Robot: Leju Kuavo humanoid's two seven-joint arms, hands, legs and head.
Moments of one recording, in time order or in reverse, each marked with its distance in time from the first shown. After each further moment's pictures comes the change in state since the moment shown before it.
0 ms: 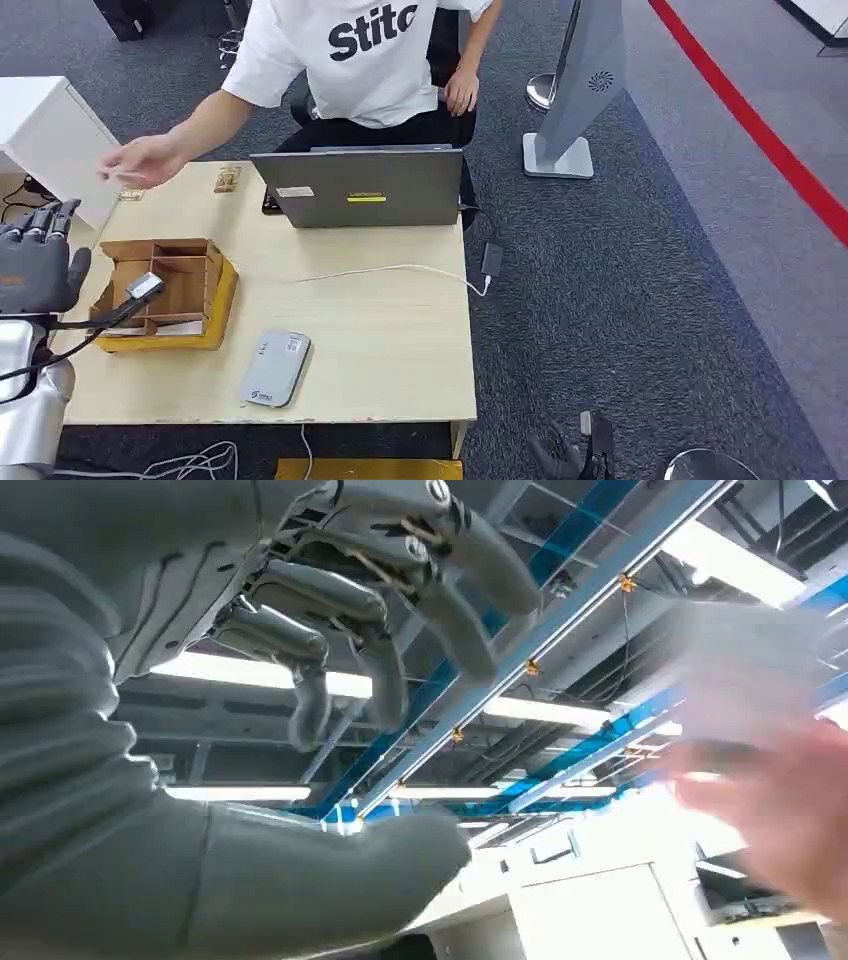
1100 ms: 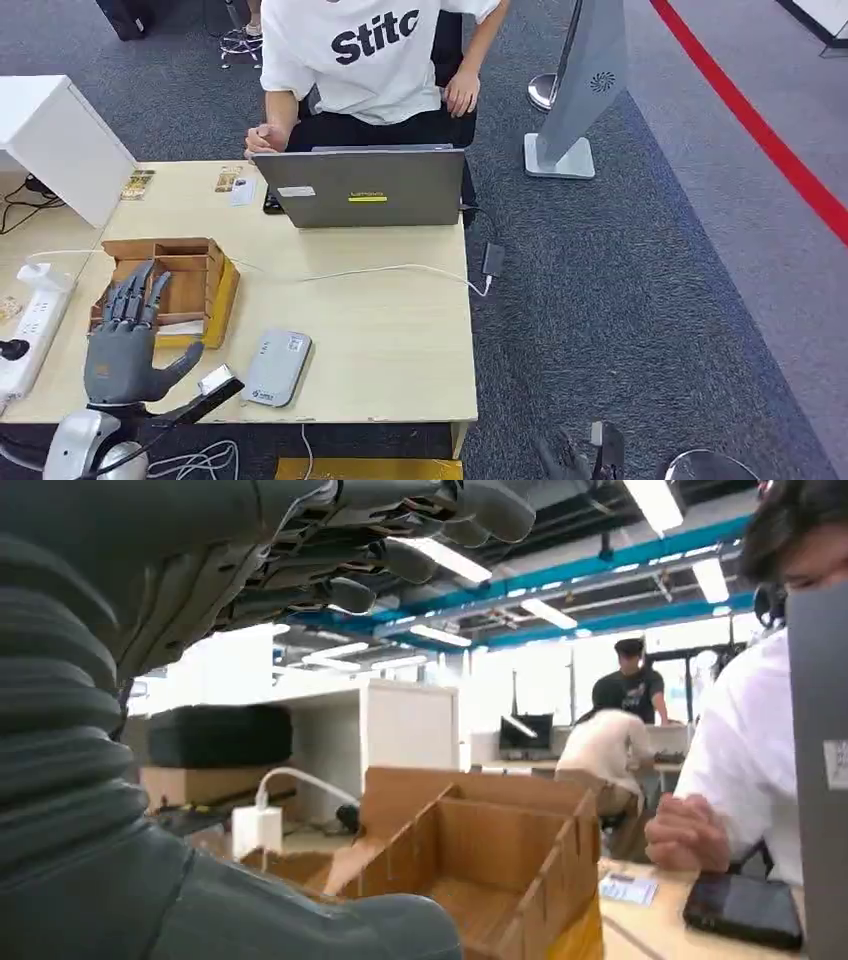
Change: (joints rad) left arm 0.393 -0.212 -0.031 -0.309 0.428 -0.188 -0.283; right arm 0.027 -0.002 -0.006 0.000 -0.064 0.000 -0.046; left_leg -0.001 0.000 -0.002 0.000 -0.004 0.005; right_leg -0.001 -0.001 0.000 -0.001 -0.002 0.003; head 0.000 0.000
